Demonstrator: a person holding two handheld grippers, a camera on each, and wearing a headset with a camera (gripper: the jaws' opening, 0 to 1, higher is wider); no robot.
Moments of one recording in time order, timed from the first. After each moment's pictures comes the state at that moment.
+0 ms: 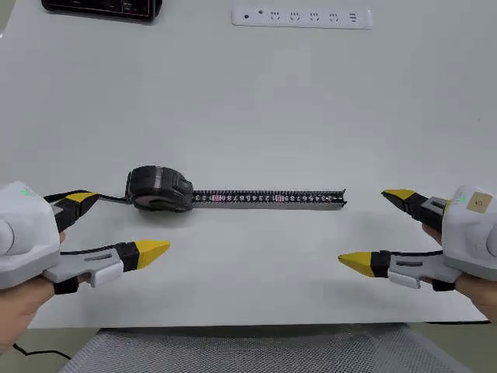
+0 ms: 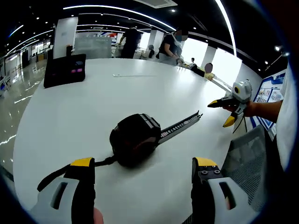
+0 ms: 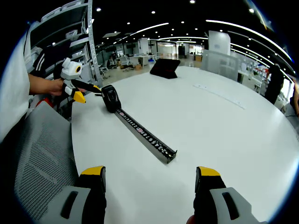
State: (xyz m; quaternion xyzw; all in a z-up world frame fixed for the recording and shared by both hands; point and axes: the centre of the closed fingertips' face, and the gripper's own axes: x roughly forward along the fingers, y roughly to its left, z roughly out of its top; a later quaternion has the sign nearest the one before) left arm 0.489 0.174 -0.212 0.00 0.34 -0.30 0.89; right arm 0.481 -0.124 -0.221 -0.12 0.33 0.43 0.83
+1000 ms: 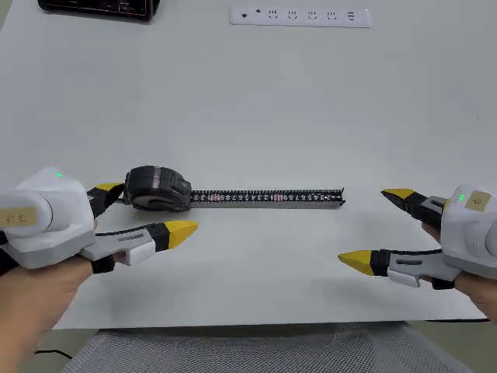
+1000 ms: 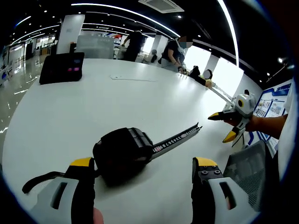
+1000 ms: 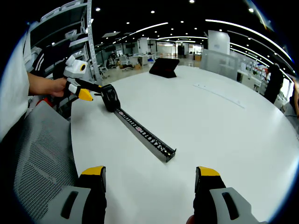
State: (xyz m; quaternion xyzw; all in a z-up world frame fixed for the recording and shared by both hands) left arm 0.508 0.142 -0.212 -0.05 0.34 -0.30 0.89; right arm 0.481 -0.126 -0.223 -0.12 0.33 0.43 0.83
